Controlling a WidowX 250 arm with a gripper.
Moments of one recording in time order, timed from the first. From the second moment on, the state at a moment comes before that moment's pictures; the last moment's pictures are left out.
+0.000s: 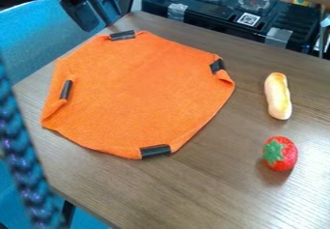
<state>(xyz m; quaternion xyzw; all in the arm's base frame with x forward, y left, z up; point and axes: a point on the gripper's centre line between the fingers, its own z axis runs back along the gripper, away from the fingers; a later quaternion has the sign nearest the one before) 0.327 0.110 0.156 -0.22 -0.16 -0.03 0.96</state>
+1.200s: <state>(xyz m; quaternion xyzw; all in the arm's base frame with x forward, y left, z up) 0.341 0.142 0.141 -0.08 -0.35 -0.21 0.91</state>
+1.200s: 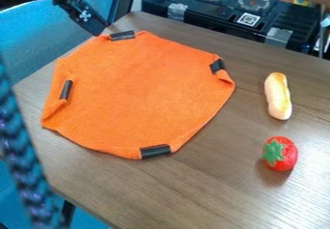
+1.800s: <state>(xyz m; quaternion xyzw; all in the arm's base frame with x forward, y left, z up) 0.395 0.167 0.118 0.05 -0.33 -0.16 0.93</state>
